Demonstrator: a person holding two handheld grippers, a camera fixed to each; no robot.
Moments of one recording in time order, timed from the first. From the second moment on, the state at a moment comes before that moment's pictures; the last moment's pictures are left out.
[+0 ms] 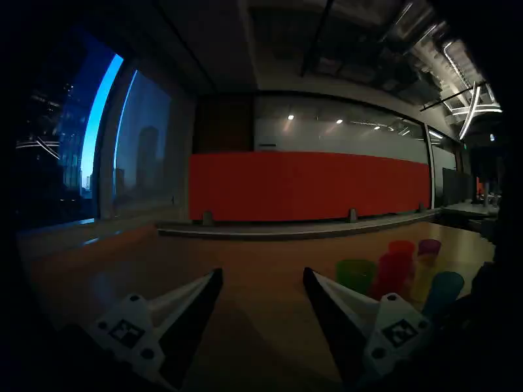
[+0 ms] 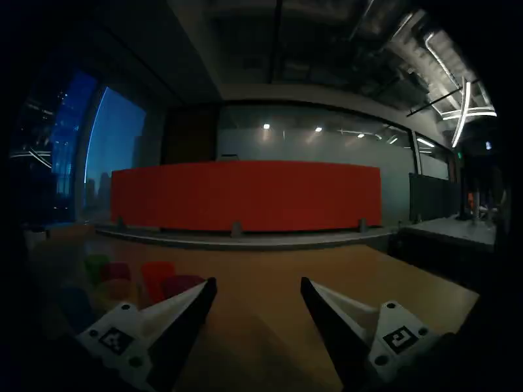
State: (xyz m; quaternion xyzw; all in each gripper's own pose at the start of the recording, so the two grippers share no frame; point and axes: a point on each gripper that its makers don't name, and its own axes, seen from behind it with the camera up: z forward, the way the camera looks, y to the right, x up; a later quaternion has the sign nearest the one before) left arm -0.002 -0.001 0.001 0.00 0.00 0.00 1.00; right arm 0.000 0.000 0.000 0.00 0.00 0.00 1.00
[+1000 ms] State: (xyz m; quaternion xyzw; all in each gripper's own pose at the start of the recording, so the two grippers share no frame) left arm 0.123 0.025 0.010 -0.06 -0.01 0.04 1.00; right arm 0.128 0.005 -0.001 0.02 -0.02 0.02 1.00
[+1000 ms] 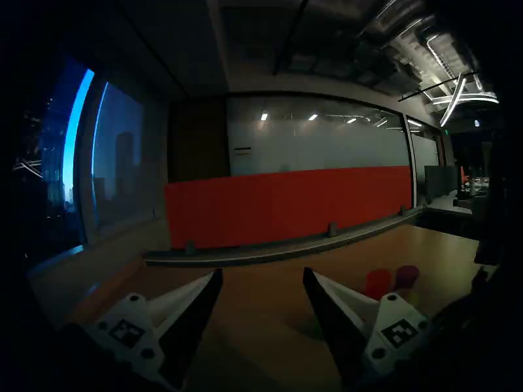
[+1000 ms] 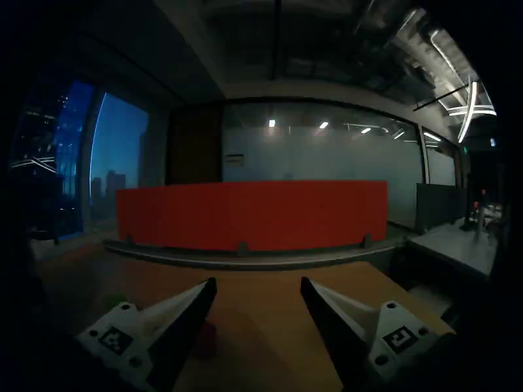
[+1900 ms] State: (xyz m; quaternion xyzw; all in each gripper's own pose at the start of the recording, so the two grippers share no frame) left arm 0.197 0.068 0.010 -0.16 -0.01 0.04 0.99; right arm 0.189 -0.038 -0.016 0.12 -0.03 0.00 0.99
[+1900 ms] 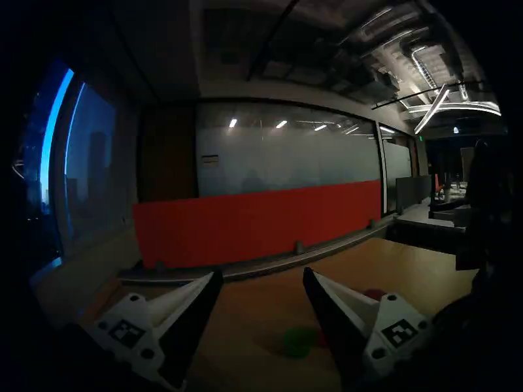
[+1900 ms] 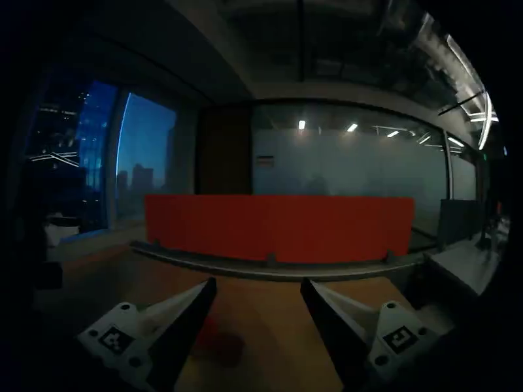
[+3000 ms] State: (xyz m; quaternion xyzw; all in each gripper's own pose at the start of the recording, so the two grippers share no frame) left arm 0.173 0.126 -0.005 -0.32 -0.05 0.04 0.94; right arm 0.190 -0.143 -0.067 0.35 -0.05 -0.03 0.94
